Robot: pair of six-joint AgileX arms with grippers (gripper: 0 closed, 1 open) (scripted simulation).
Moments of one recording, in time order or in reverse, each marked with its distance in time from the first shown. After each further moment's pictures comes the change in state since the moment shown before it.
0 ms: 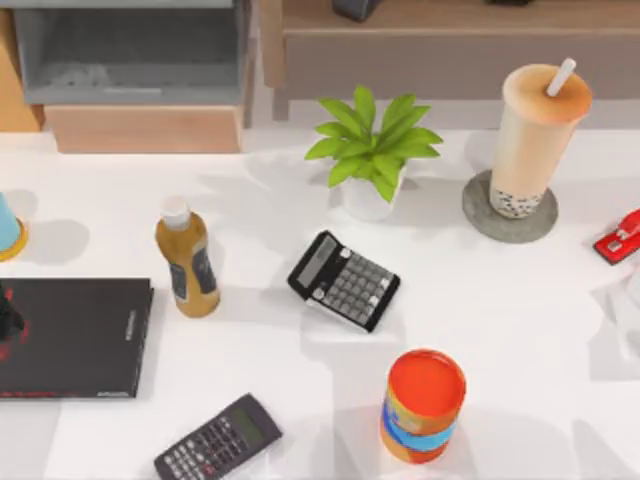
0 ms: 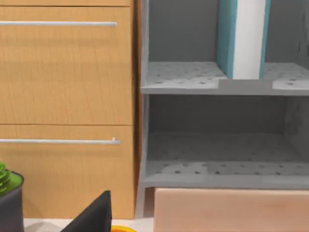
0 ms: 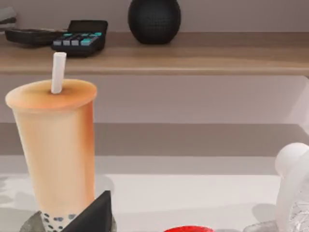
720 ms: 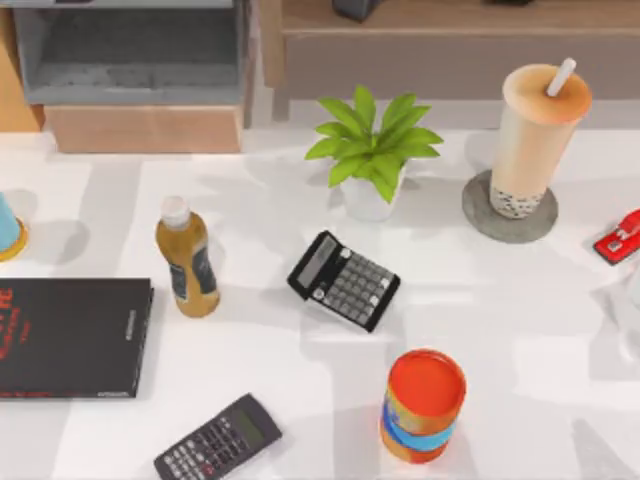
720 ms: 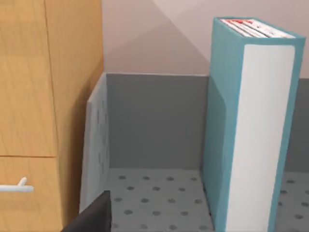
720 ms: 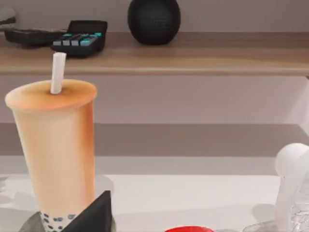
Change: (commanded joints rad) left arm -0.123 1.190 0.754 0.392 -0.100 -0.007; right arm 0.000 0.000 0.000 0.000 0.000 0.000
